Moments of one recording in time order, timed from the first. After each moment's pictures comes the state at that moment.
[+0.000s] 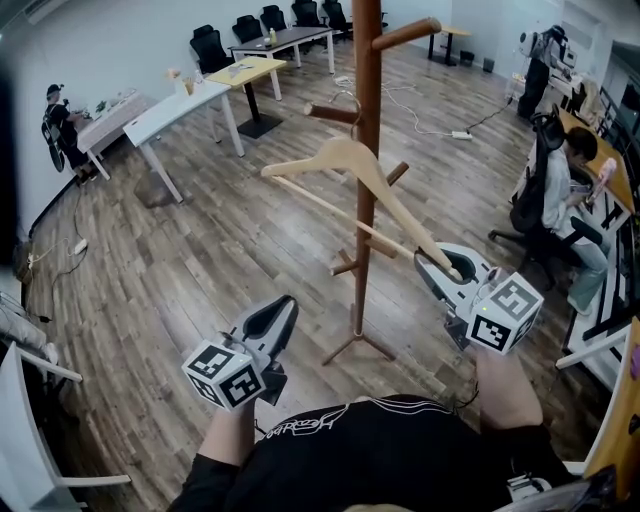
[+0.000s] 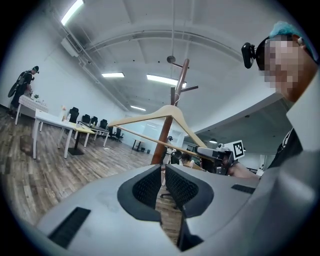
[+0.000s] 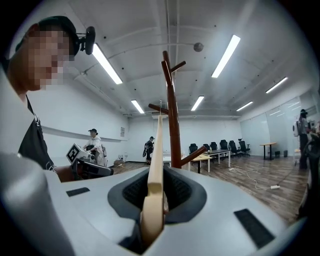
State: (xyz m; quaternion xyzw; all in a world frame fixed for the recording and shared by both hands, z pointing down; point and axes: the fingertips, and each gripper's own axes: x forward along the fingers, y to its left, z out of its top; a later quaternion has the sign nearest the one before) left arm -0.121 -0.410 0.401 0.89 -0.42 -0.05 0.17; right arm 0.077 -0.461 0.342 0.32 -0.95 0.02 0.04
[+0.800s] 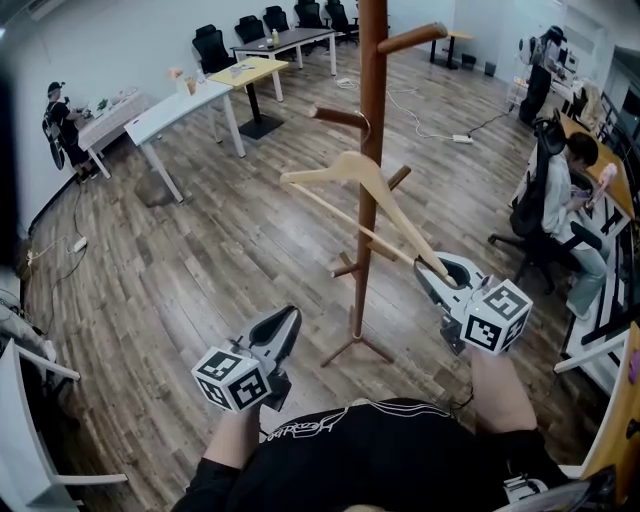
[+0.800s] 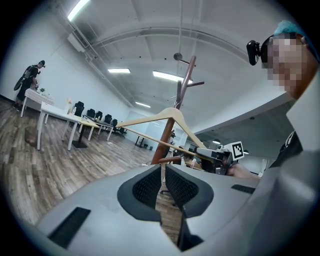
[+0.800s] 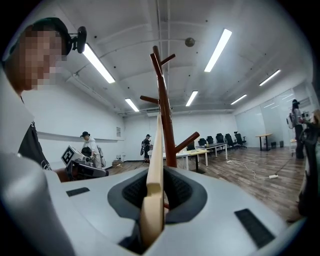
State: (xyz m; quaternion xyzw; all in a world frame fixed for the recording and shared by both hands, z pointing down) left arm -0.122 -0.409 0.434 0.88 -0.43 -0.05 0.20; right arm 0.084 -0.475 0.377 0.34 -0.94 0.06 0.05
